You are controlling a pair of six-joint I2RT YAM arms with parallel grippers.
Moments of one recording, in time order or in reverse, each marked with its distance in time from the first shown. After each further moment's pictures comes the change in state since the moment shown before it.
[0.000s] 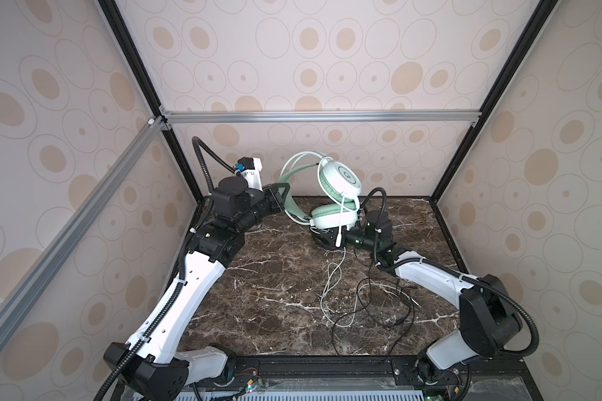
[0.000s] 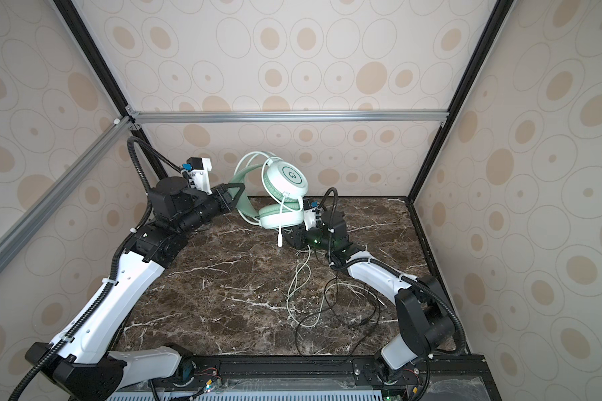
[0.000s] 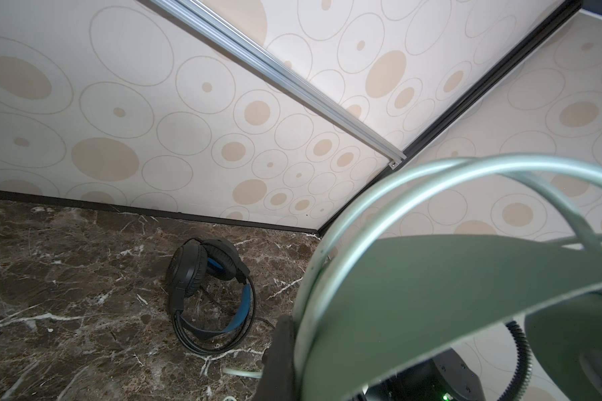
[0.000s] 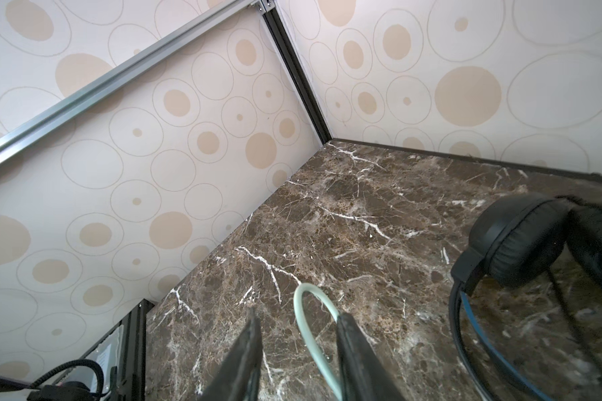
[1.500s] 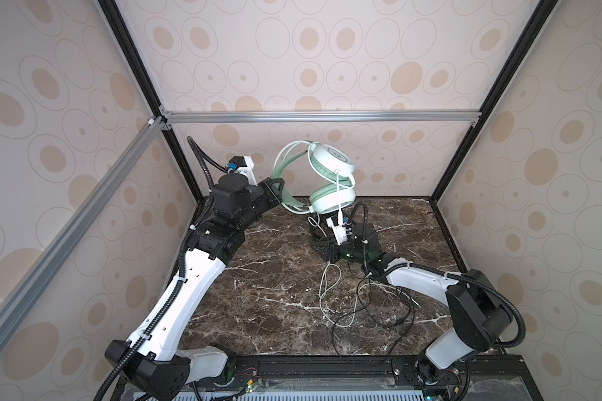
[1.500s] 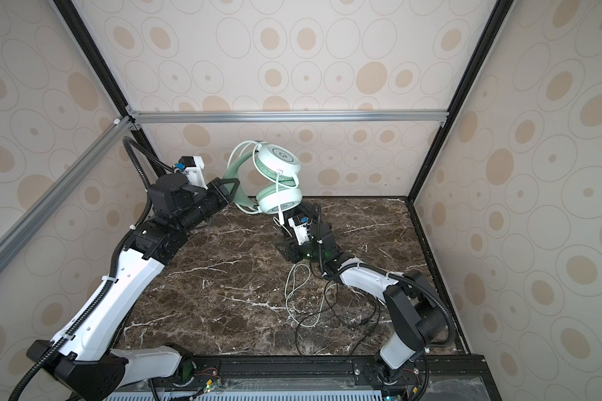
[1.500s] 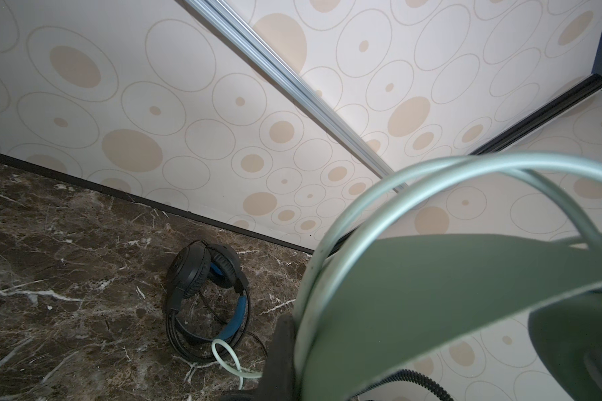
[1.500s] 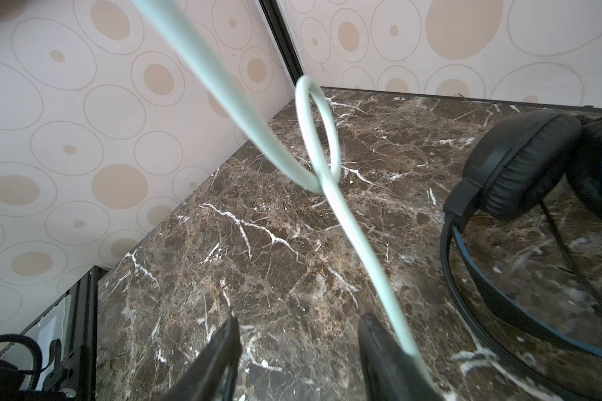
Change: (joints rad) left arm 0.000 0.019 0.041 -0.025 -0.092 -0.119; right arm 0.072 0.001 -0.080 -0.072 0.122 -0.117
